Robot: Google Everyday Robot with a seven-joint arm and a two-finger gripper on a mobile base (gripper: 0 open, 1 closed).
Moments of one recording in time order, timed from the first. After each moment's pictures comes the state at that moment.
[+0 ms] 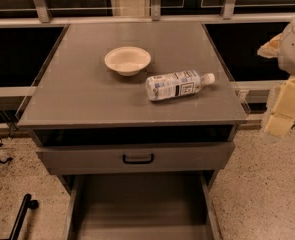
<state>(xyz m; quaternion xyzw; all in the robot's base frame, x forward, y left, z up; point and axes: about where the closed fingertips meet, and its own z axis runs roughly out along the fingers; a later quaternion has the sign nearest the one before) 0.438 -0.217 0.976 -0.60 0.78 -0.03 0.16</state>
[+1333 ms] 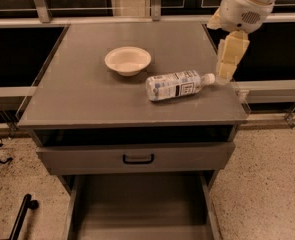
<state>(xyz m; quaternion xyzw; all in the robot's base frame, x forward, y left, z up) 0.595 -0.175 0.965 -0.68 0.72 -0.01 0.16</state>
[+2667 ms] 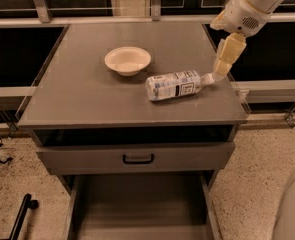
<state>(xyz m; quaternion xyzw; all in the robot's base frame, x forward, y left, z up) 0.639 -0.188 0.946 -0.65 0.73 0.03 0.21</state>
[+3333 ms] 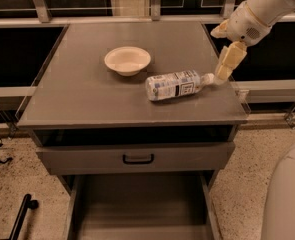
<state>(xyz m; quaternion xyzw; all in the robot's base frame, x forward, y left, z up) 0.658 -0.199 0.918 -0.64 0.72 0.08 0.24</state>
